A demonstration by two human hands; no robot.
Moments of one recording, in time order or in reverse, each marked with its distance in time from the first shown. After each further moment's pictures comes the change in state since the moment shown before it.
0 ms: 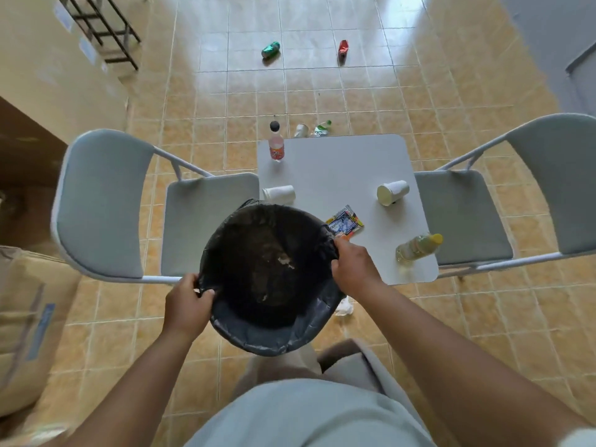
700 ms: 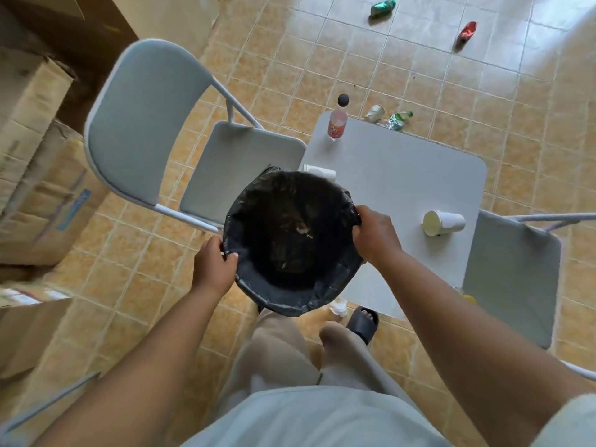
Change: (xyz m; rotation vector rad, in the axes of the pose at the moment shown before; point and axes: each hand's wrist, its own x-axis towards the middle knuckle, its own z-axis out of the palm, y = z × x) left_hand 0.012 0.027 0.083 -0.100 0.141 -0.293; right_hand 0.140 0.015 -0.019 -0.140 -0.168 -0.256
